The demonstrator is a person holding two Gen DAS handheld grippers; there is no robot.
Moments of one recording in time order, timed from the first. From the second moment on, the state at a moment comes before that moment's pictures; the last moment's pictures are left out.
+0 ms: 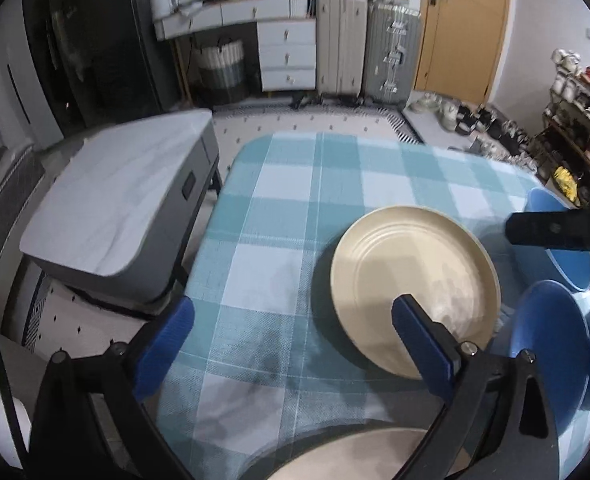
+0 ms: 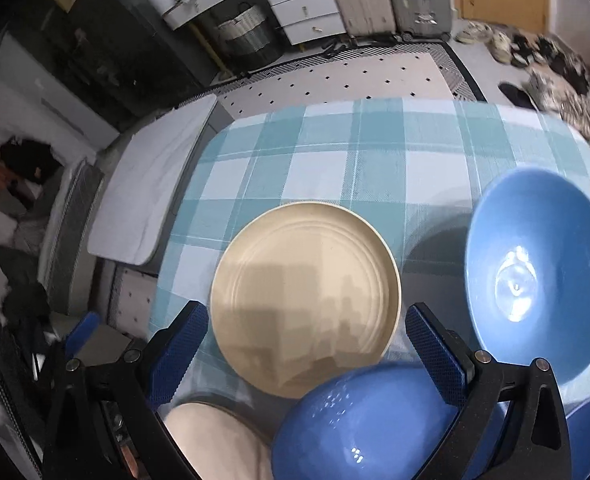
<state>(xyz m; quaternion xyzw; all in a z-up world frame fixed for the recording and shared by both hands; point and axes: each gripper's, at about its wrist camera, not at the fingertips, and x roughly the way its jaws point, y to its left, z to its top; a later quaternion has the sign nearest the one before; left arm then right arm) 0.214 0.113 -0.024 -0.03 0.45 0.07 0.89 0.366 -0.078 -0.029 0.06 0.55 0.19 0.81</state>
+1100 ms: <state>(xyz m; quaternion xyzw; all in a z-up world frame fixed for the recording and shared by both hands) 0.265 0.107 -0.106 -0.10 0.58 -0.04 0.81 0.385 -0.057 -0.069 -0.02 0.59 0.18 0.79</state>
